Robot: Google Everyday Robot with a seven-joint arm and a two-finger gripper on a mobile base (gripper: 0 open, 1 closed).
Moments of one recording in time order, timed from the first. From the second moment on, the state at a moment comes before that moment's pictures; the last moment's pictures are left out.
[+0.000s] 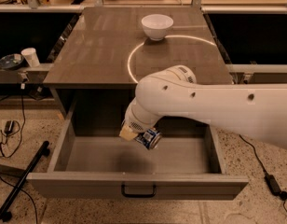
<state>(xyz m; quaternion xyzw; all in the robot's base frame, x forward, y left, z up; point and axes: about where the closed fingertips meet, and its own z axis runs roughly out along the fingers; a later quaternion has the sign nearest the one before) 0.527 0.038 0.716 -0.55 0.79 0.06 0.24</state>
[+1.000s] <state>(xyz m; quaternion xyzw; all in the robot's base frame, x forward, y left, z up) 0.531 0.036 0.746 -0.55 0.77 0.13 0.31</state>
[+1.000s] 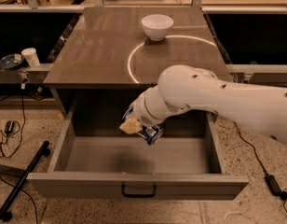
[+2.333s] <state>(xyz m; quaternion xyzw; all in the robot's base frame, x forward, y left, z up) 0.533 0.041 0.783 -0.49 0.73 0.25 0.41</state>
